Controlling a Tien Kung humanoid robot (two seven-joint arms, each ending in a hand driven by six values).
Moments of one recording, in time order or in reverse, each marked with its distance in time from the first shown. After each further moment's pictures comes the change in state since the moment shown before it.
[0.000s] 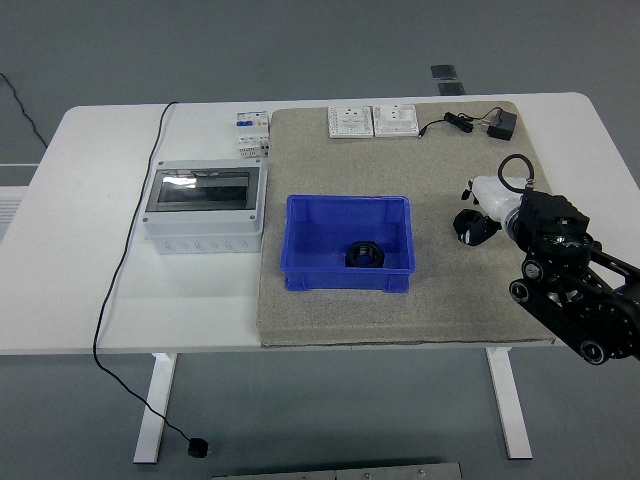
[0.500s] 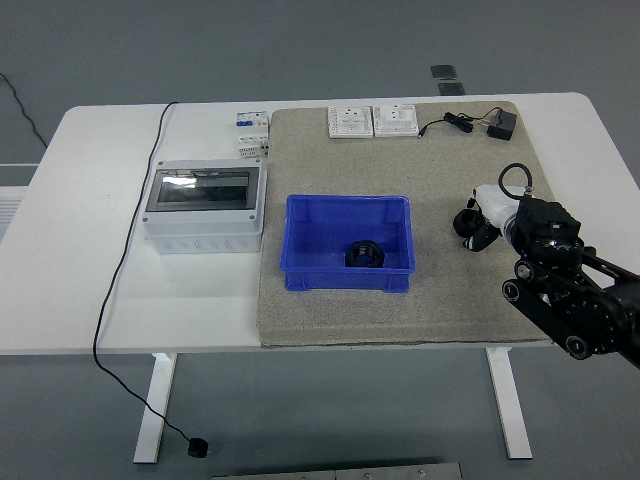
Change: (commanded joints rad) left arm -0.002 0.001 0.000 0.000 0.005 0.000 -0.001; right arm 0.021 0.047 -0.018 -0.126 -0.012 -0.059 0.043
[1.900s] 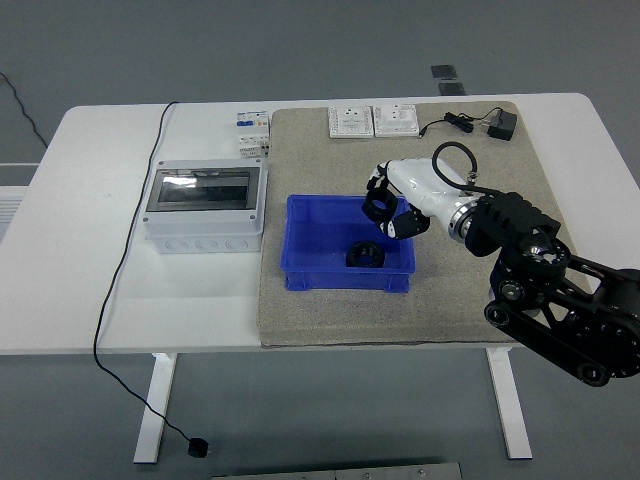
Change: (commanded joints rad) left arm 0.004 0.001 -0.003 0.000 0.007 0.000 0.003; right arm 0.024 -0.076 -0.166 0.458 0.113 -0.079 0.081
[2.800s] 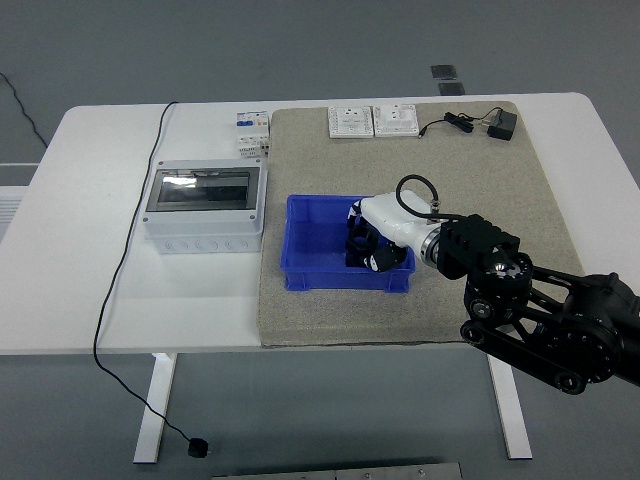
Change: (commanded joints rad) left arm -0.001 0.003 -0.003 0.000 0.006 -0.001 0.001; right arm 0.043 0.041 -0.115 -0.071 0.020 0.048 -0.030
